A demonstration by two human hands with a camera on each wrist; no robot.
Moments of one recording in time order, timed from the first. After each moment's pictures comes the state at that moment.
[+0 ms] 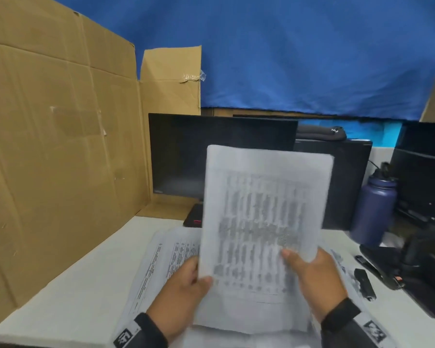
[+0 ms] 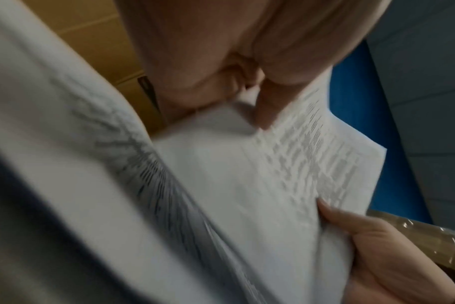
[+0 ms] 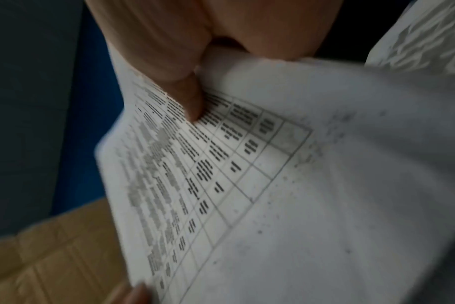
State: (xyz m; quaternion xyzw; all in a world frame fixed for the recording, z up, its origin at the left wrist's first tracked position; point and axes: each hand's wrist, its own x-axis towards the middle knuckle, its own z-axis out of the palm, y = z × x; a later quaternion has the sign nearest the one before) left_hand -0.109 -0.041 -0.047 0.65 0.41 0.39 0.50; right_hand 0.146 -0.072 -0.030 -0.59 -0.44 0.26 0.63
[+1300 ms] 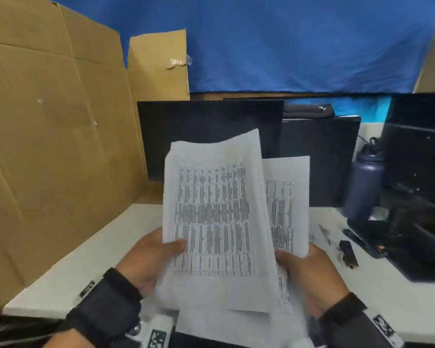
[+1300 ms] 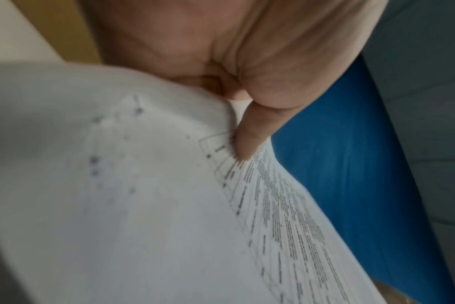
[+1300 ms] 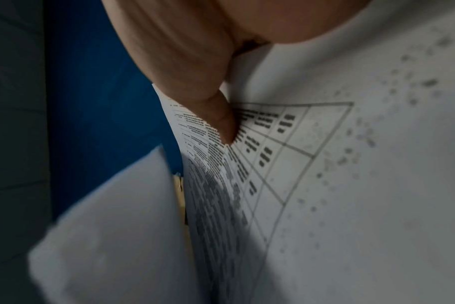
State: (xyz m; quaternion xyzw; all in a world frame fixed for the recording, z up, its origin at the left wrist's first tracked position) left_hand -0.123 -0.054 -0.007 0.56 0.46 0.40 0.57; right_hand 0.163 -0.112 -0.047 -0.56 -0.41 0.41 0.59
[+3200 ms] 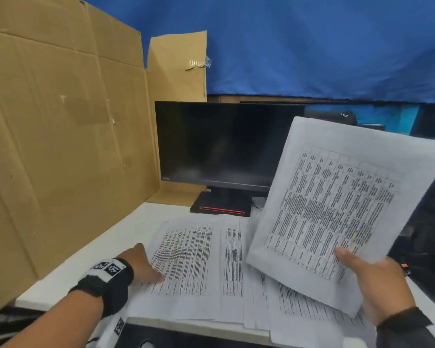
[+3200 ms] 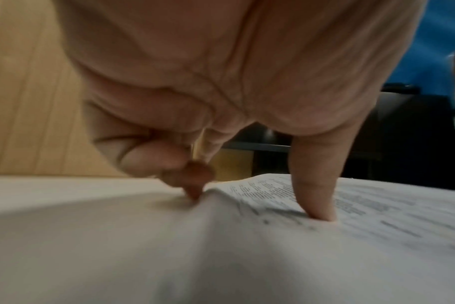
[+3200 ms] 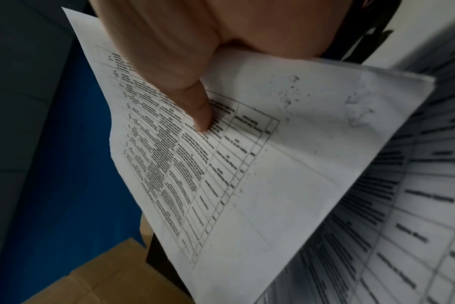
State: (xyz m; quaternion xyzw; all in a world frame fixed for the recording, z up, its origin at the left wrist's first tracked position) left_hand -0.198 0.036 -0.059 0.64 0.75 -0.04 0.17; right_hand 0.227 -0.106 -0.046 -0.61 -0.33 0.28 0.67
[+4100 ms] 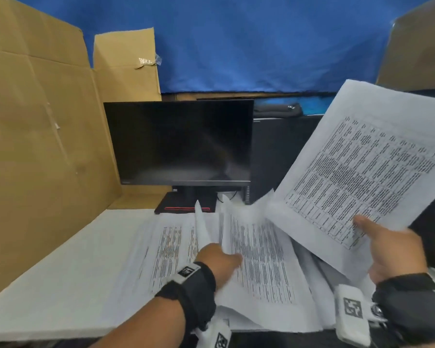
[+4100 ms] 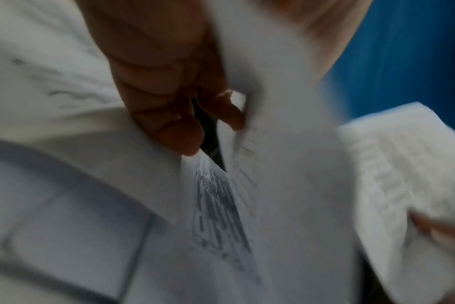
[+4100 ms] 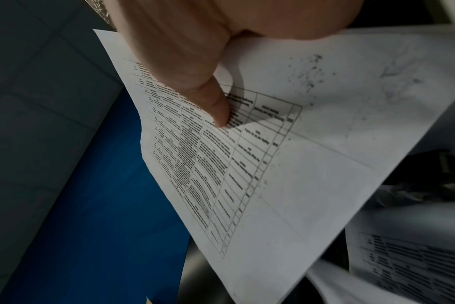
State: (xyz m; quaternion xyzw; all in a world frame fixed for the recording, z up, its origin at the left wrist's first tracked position) left_hand 0.039 -0.037 -0.050 0.68 0.60 0.18 0.38; right_hand 0.307 -0.151 -0.011 -0.63 -0.19 0.19 0.73
